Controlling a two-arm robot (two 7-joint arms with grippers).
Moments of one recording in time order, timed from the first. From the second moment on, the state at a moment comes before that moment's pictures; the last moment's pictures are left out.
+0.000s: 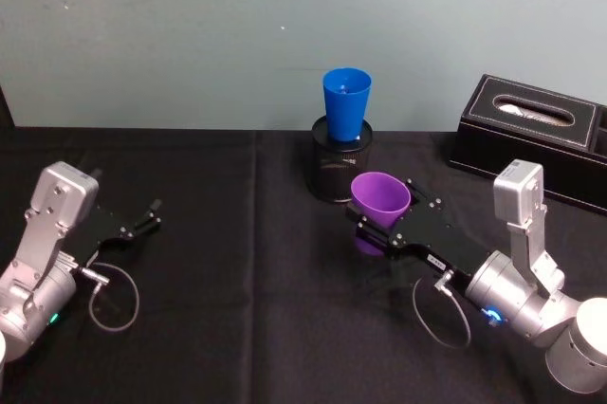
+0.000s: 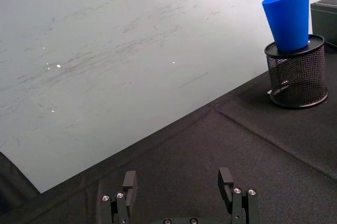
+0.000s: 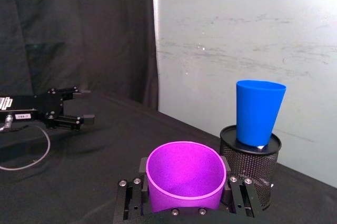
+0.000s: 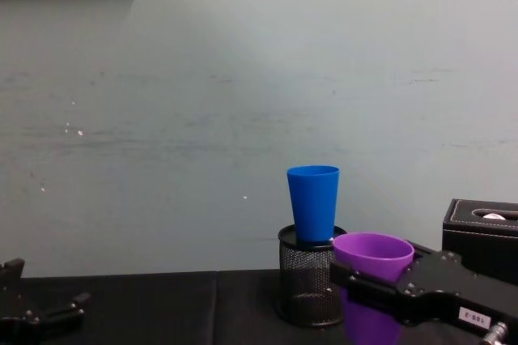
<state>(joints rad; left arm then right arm) -0.20 0.60 0.45 -1.41 -0.25 -0.12 0.03 0.32 0.33 -0.38 -1.21 0.38 -0.29 0.59</state>
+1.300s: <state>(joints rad) -0.20 0.60 0.45 -1.41 -0.25 -0.12 0.03 0.30 0.31 -0.37 -1.13 0.36 -0.33 0.59</state>
